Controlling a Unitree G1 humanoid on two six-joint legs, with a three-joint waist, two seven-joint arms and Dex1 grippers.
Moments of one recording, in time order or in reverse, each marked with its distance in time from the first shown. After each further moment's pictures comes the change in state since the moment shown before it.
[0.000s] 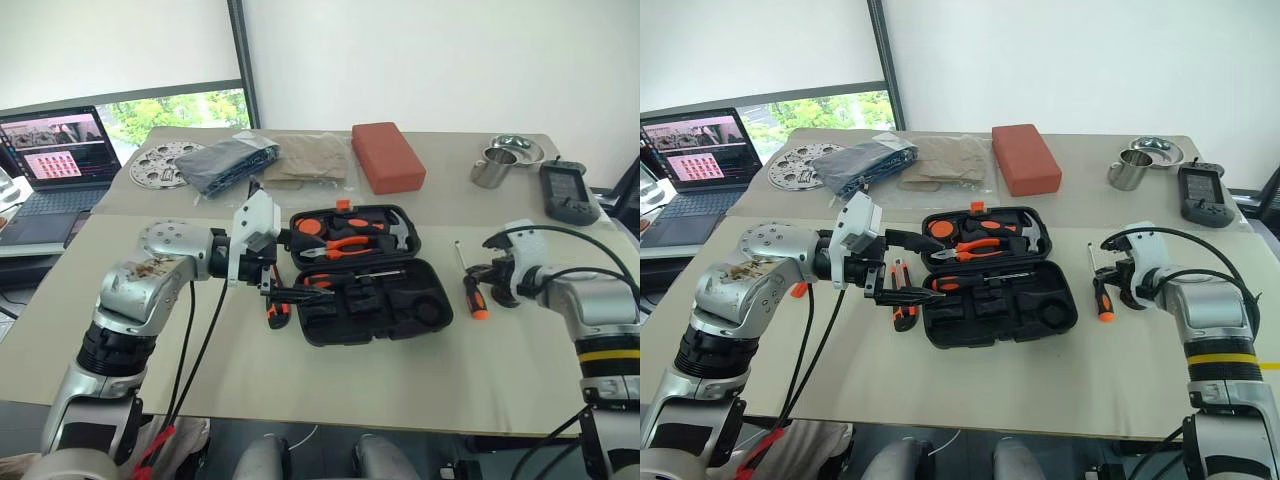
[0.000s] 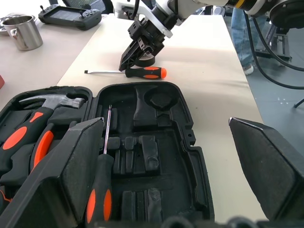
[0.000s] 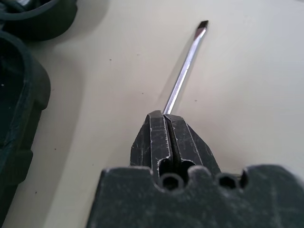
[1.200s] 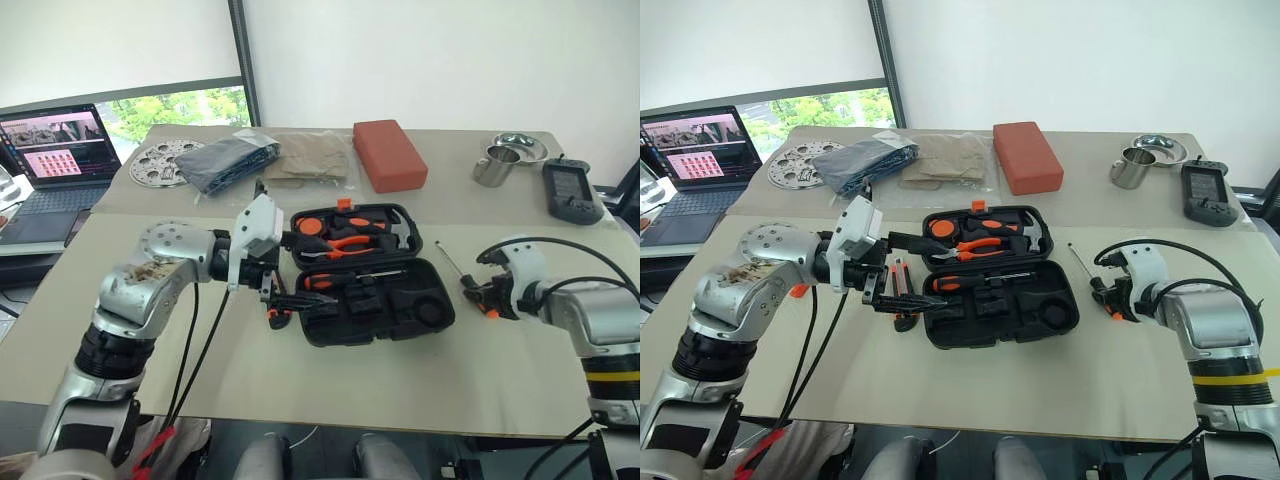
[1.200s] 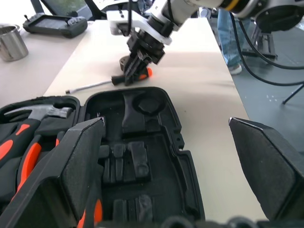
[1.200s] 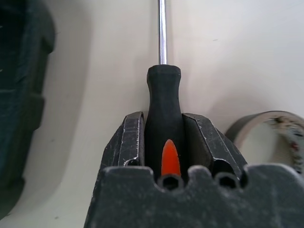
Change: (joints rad) left arm 0.011 0.031 -0.015 -0.040 -0.047 -0.024 -0.025; right arm 0.109 -0.022 -0.019 -0.250 0.015 0.236 -0.078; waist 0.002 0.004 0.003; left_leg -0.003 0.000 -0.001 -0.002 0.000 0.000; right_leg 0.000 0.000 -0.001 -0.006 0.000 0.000
